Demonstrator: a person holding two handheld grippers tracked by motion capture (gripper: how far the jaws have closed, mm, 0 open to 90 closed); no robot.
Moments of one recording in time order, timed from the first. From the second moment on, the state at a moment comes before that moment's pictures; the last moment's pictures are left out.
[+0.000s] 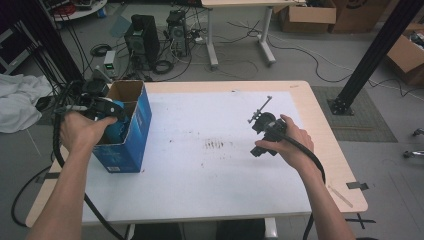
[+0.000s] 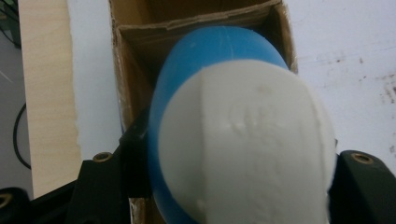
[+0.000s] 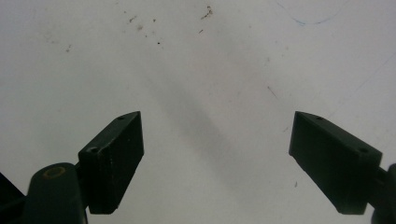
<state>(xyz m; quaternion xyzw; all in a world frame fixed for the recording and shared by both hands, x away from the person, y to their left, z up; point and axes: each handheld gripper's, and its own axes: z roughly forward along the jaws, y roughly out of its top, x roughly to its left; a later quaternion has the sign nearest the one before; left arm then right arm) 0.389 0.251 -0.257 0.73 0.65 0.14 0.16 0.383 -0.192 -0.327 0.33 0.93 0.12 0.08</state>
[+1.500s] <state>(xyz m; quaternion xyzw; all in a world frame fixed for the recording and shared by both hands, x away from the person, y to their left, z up) 0.390 0.246 -0.294 0.73 0.66 0.15 0.13 0.382 -0.190 -0.338 0.33 0.93 0.11 0.07</state>
